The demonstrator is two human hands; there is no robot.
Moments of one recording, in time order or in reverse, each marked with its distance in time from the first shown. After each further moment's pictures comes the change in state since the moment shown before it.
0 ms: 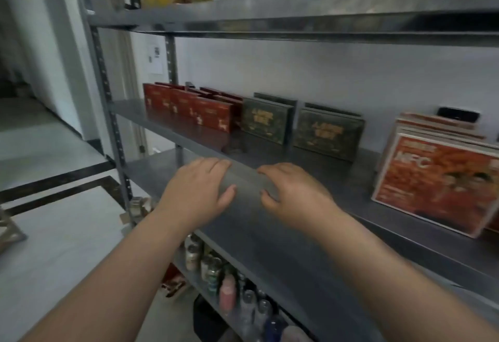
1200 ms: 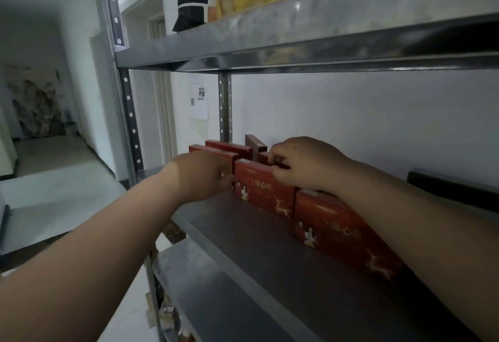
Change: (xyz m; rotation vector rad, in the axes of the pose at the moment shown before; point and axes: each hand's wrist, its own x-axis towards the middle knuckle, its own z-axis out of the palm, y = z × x) left_hand 0.353 -0.444 0.113 0.070 -0.220 0.002; right_hand 0.560 -0.020 0.130 -0.067 -0.061 -0.189
